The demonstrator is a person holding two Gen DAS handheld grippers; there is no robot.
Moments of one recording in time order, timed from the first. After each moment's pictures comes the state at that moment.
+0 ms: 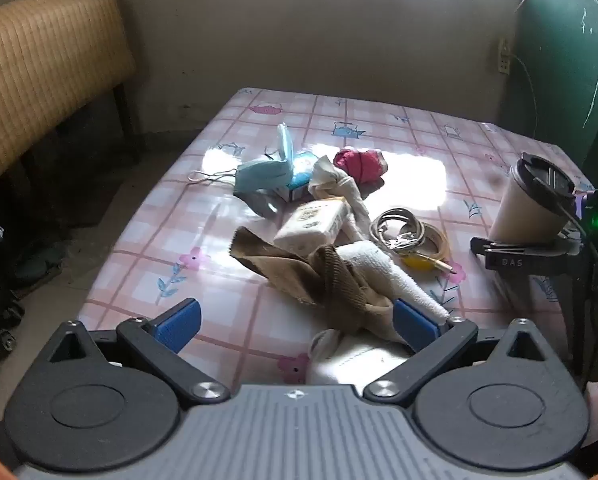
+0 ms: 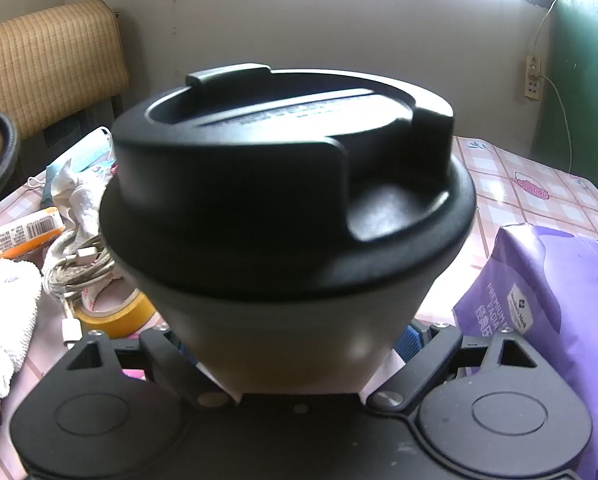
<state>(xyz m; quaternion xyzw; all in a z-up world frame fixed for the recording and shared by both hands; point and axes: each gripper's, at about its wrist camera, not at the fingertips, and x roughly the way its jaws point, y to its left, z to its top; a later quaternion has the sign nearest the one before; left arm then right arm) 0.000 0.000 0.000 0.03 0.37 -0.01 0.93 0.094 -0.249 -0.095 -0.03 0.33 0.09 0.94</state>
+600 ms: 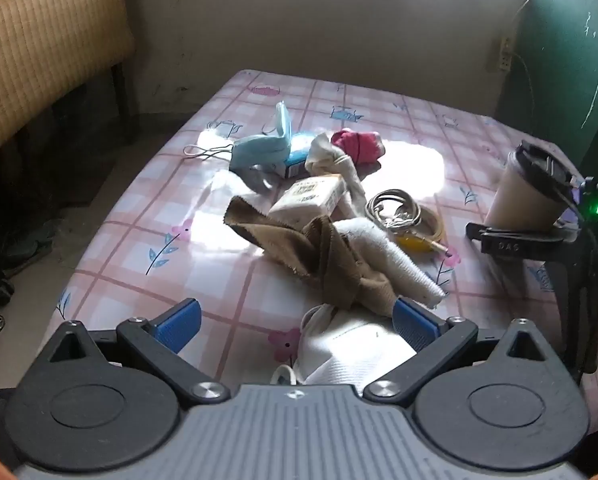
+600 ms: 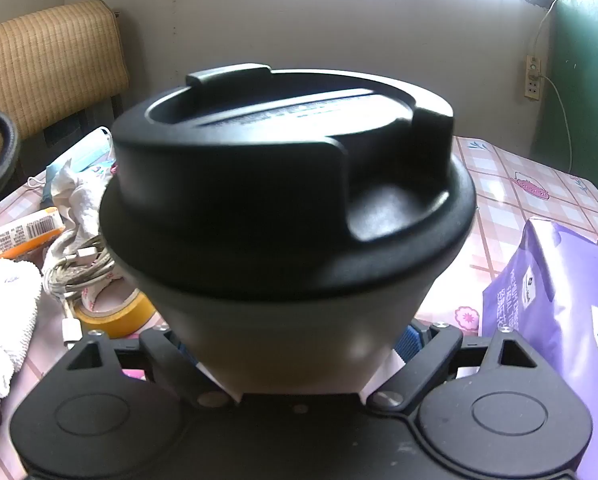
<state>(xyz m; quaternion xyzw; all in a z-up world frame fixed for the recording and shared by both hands) -0.003 0.002 -0.011 -0.01 0.40 -0.02 0.92 0.094 -0.249 -0.095 -0.03 0.33 0.08 0.94</state>
